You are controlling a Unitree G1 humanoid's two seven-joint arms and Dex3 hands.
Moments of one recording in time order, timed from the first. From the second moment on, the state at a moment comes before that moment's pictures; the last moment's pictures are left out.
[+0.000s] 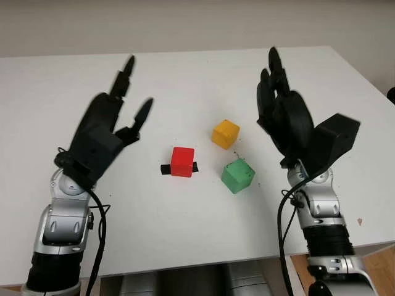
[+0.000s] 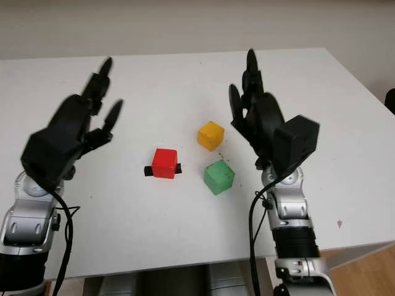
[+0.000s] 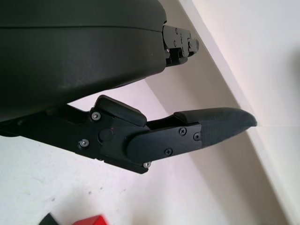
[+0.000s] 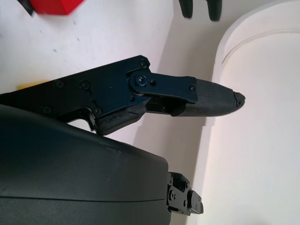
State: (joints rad) left arm -0.33 0.25 0.18 -0.15 0.14 0.22 -0.10; right arm -0.55 -0.22 -0.13 0.27 0.12 -0.08 0.20
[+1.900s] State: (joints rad) left arm -0.39 0.27 0.21 0.09 0.01 0.19 0.00; right arm -1.22 -0.55 0.63 1.19 -0.90 -0.70 -0.04
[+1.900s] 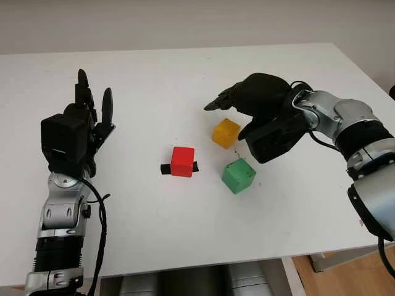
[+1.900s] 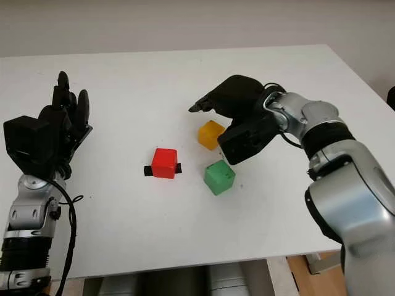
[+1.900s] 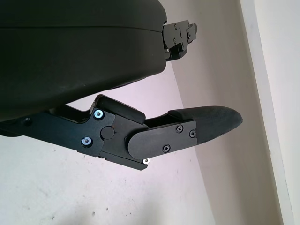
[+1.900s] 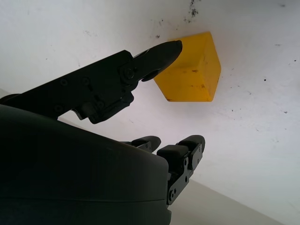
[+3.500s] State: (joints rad) left arm -0.37 0.30 0.15 0.04 0.15 0.19 0.00; right arm -1.21 -0.53 0.76 1.28 -0.98 -0.68 -0.33
